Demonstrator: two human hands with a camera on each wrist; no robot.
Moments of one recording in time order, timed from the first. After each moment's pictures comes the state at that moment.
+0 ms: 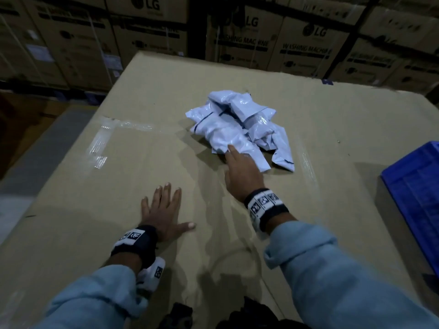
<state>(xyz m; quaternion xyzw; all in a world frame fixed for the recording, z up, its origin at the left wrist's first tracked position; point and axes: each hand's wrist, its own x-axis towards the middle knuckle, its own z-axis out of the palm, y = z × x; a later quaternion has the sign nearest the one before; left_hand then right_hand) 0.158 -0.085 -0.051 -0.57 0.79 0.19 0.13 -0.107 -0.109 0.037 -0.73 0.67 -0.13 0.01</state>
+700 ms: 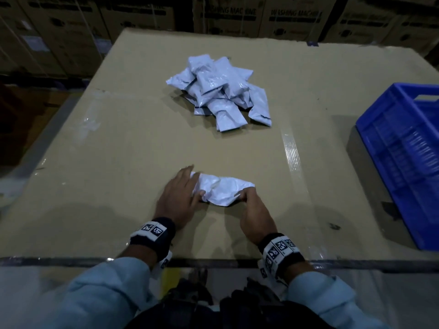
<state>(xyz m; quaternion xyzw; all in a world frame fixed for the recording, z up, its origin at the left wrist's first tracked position) 0.092 0.068 -0.028 -0.47 0.86 0.15 -0.15 -0.141 0.180 -0.020 -0.58 0.70 -0.31 0.27</state>
